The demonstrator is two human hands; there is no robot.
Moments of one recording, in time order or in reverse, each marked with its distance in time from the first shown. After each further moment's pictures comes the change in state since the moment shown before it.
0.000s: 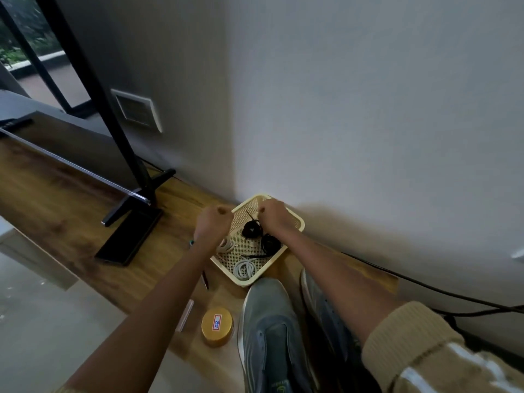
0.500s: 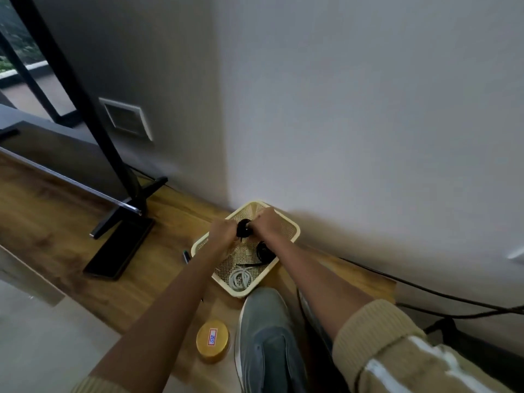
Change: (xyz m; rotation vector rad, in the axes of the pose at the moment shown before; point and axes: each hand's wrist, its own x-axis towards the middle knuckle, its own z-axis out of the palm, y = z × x) left_hand 0.007 0.011 0.030 -0.346 -0.152 -0.310; right_hand 0.017 0.001 0.016 0.361 0.019 0.278
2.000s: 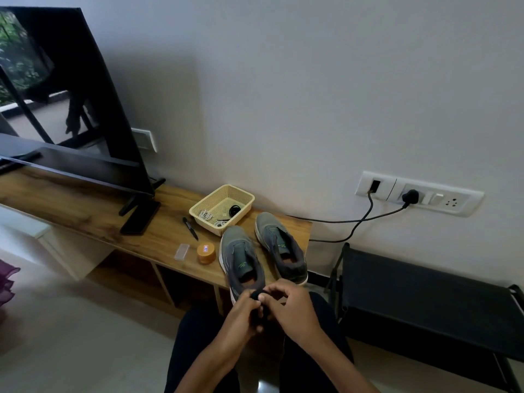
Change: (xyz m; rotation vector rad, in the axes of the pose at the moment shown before) left_hand -0.431 -0.139 -0.045 -0.171 -0.540 0.004; right_hand -0.480 0.095 -0.099 0.218 0.093 -0.326
